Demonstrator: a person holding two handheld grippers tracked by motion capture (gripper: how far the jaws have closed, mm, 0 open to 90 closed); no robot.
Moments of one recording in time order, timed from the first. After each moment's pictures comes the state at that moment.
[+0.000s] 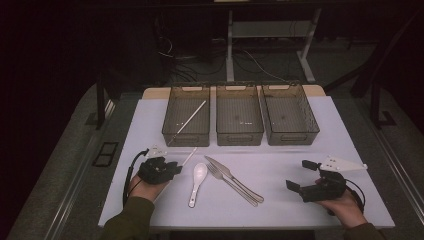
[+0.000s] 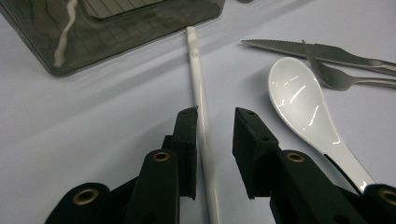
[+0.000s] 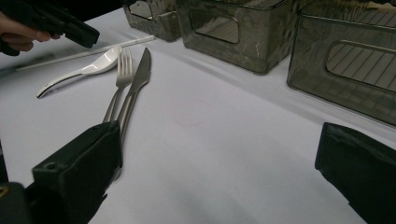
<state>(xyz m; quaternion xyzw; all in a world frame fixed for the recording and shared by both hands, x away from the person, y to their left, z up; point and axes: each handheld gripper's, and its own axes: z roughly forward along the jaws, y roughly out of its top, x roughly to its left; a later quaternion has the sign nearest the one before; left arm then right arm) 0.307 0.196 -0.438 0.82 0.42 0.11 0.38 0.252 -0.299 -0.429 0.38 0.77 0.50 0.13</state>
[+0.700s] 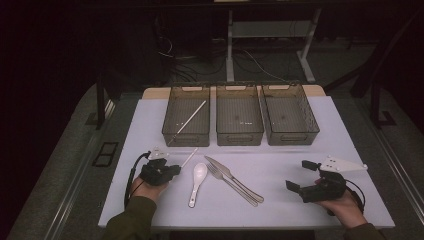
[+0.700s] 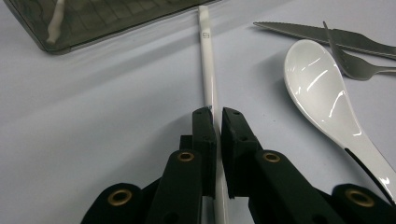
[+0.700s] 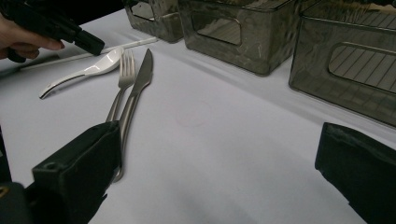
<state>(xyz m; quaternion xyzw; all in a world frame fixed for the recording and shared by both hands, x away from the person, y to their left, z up) 0.307 0.193 -0.446 0.82 0.43 0.11 0.36 0.251 -0.298 -0.429 0.38 0.77 0.51 0.12</state>
